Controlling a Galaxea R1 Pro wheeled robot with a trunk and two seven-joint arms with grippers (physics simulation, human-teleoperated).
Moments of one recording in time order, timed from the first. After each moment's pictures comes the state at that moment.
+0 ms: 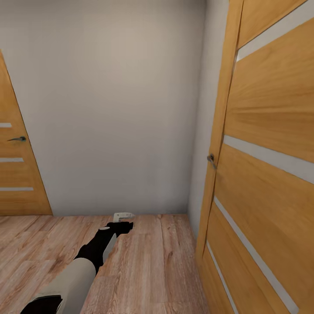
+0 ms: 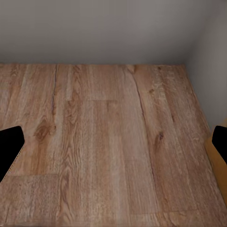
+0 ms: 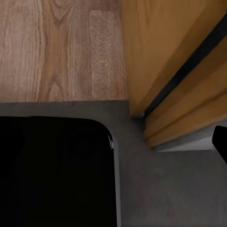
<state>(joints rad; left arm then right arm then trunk) -0.75 -0.11 0.12 -0.50 -0.10 0.24 -0.02 0.27 -0.04 -0.01 0.06 0.04 -1.04 -0.09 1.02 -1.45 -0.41</state>
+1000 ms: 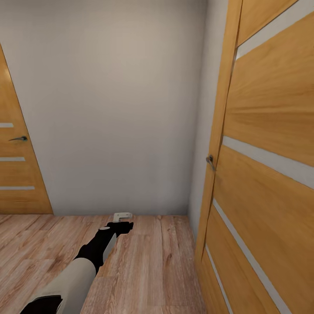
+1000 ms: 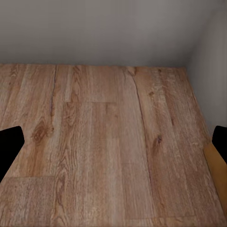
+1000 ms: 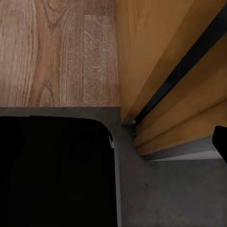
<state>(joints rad) -0.75 -0.11 0.12 -0.50 -0.10 0.24 -0.02 0.27 -0.04 -0.01 0.06 0.04 -1.04 -0.09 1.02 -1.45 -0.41</state>
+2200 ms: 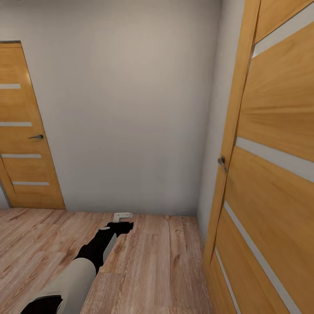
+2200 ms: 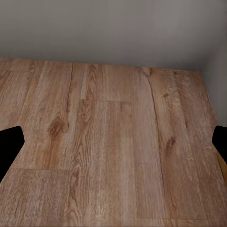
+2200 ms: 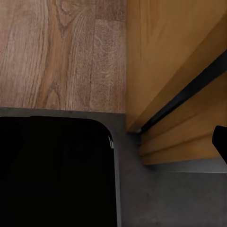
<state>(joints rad) -0.75 -0.12 0.12 -0.50 -0.10 0.24 -0.02 0.27 -0.04 -0.01 0.06 0.04 -1.04 -0.09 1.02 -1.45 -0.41</state>
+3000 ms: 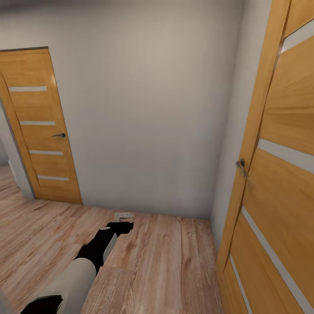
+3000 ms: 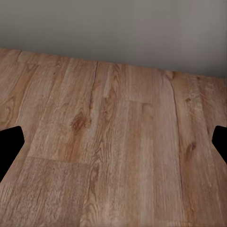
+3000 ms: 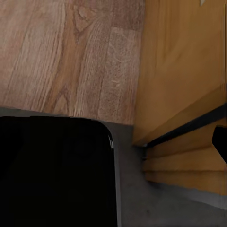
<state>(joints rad) -0.75 -0.12 0.12 -0.50 -0.10 0.24 -0.02 0.27 -0.04 -0.01 0.06 0.04 -1.04 -0.09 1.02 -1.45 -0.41</state>
